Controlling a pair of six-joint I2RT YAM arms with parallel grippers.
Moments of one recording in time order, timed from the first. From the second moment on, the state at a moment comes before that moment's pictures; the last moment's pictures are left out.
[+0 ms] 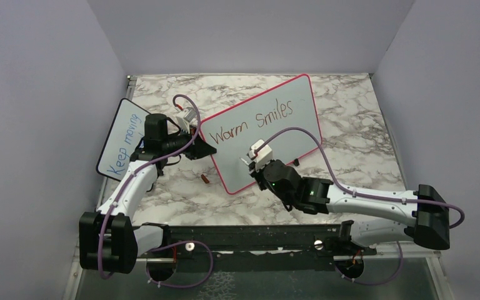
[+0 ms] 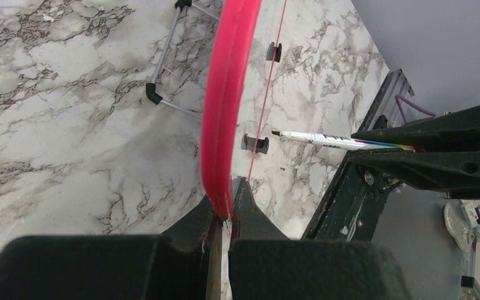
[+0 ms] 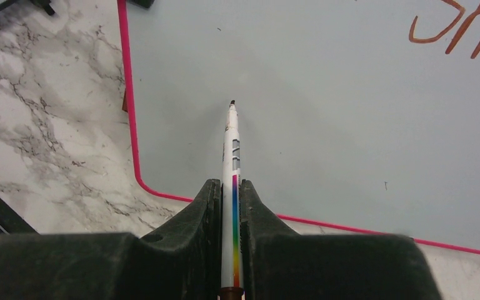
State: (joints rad) left arm -0.11 1.17 0.75 -0.14 0.90 -0.18; right arm 1.21 1.20 0.80 -0.03 0.53 0.11
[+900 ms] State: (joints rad) left arm -0.11 1.17 0.75 -0.14 0.90 -0.19; right arm 1.30 1.35 0.95 0.00 0.64 0.04
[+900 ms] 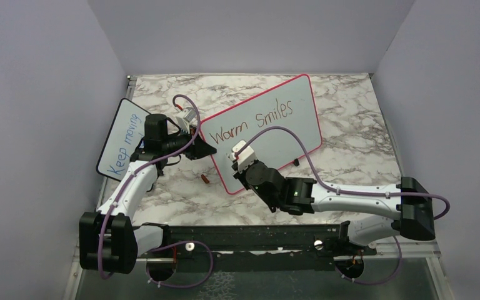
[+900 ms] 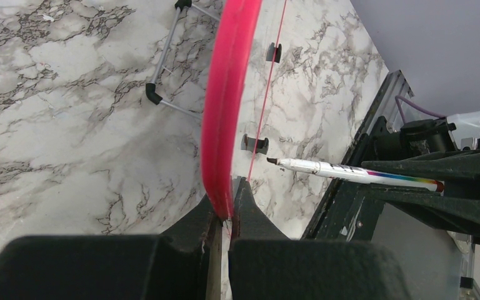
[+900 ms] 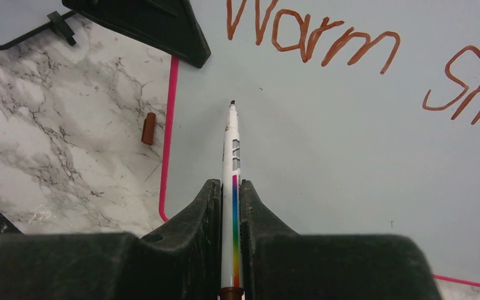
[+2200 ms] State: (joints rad) left arm -0.11 1.17 0.74 -0.14 0.89 -0.20; right arm 1.32 1.48 1.06 -0.24 0.64 0.16
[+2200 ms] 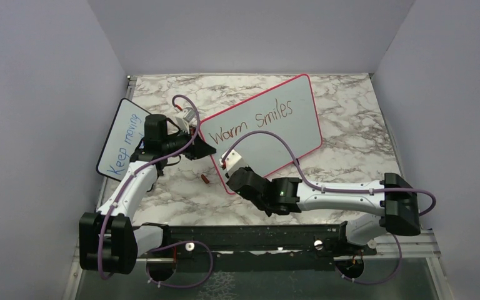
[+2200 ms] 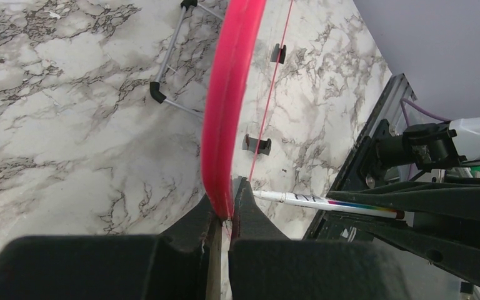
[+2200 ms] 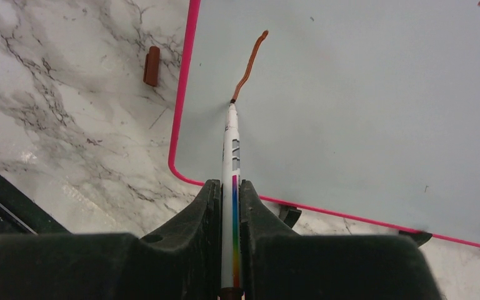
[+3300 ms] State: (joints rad) left arm -0.11 1.16 0.74 -0.13 0.89 -0.20; right arm 1.33 1.43 1.00 -0.18 0.65 0.18
